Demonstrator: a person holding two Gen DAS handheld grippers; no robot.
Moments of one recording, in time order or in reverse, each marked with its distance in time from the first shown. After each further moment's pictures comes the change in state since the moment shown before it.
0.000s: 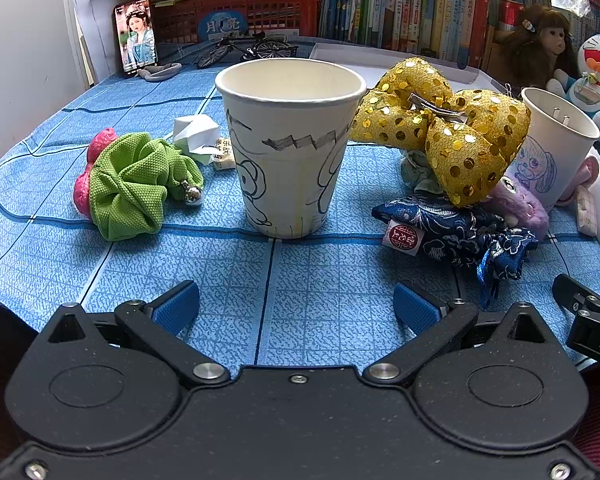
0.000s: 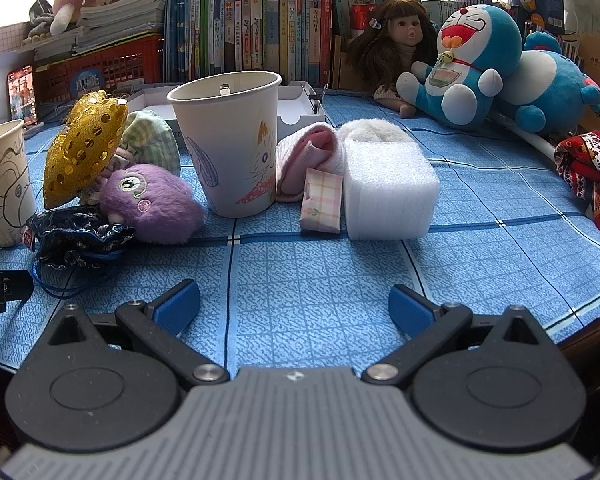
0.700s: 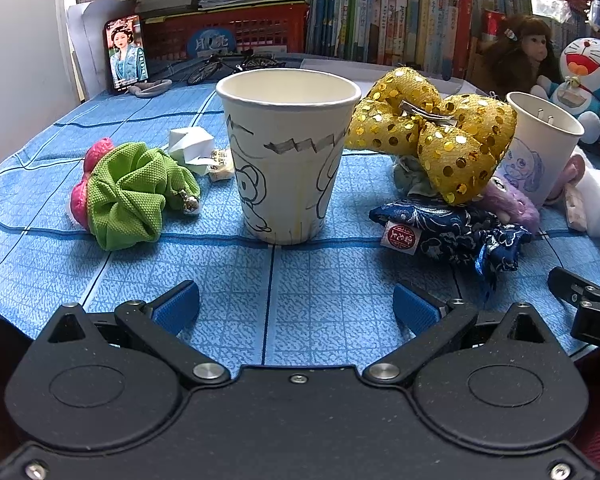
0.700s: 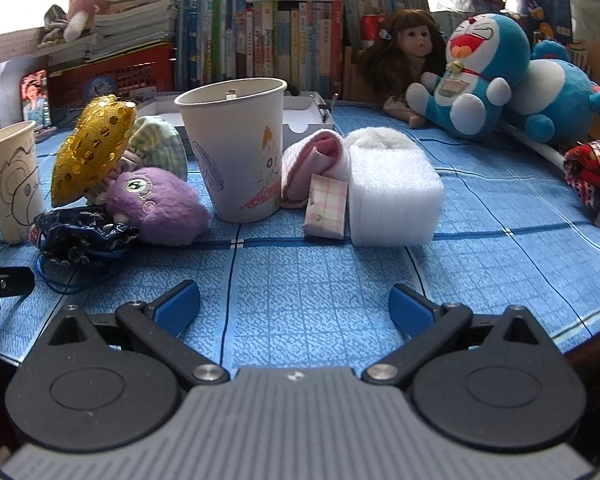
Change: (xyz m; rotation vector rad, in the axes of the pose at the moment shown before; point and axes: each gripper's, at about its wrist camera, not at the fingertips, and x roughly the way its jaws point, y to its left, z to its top) left arm -0.003 0.006 -0.010 0.030 -0.070 -0.046; right arm -0.001 -0.008 -0.005 -0.029 -0.045 0.060
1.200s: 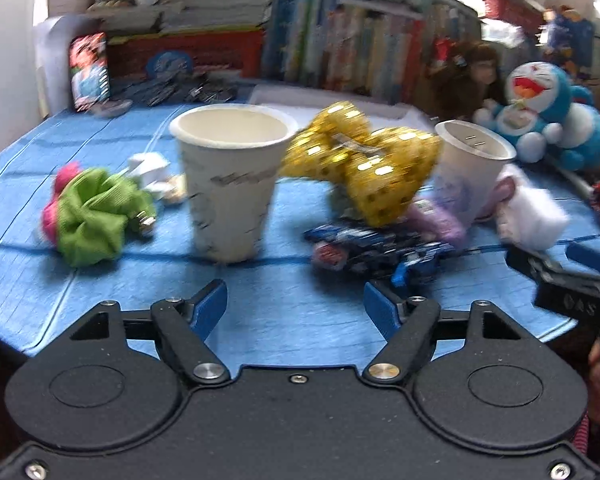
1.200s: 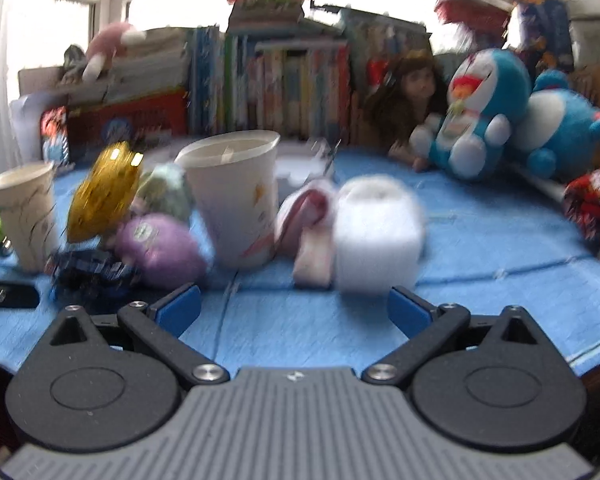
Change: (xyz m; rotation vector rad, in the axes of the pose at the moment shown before) left arm -0.032 -0.010 -0.001 0.020 -0.086 -0.171; right arm -0.017 -0.021 0.012 -0.001 -0.172 0.007
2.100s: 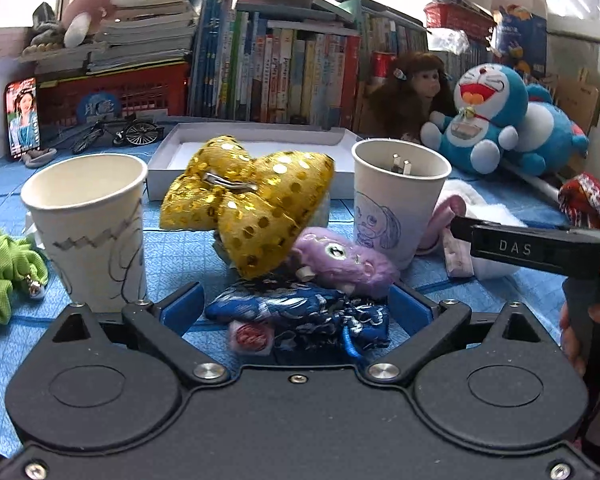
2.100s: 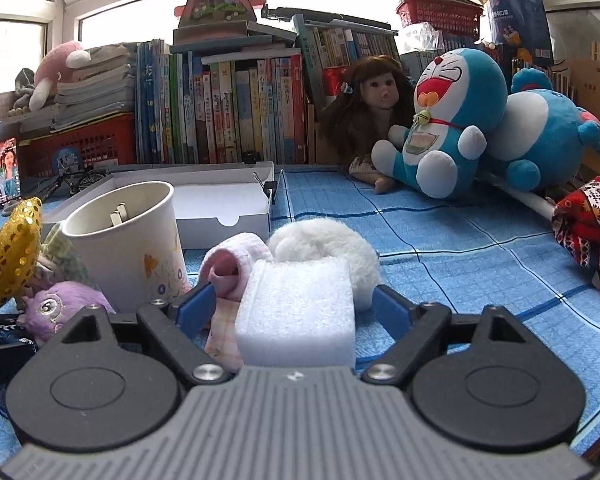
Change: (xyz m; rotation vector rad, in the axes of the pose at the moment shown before) left arm 0.042 -0.061 0.011 0.087 -0.078 -0.085; right arm 0.052 -0.036 0.023 0.061 0.013 -0.044
